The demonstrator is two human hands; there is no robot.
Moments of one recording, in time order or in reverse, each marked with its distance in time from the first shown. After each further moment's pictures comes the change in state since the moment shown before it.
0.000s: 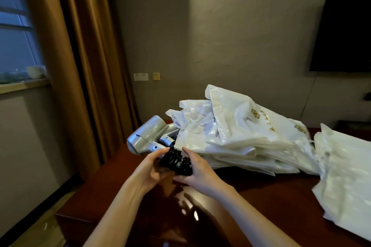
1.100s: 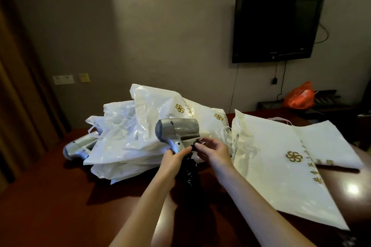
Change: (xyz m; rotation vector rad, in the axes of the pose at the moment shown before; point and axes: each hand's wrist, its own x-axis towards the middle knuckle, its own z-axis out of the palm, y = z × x) left_hand 0.012 -0.095 0.234 0.300 -0.242 0.076; right_hand -0.095 0.110 -0.164 0.877 0.725 0.416
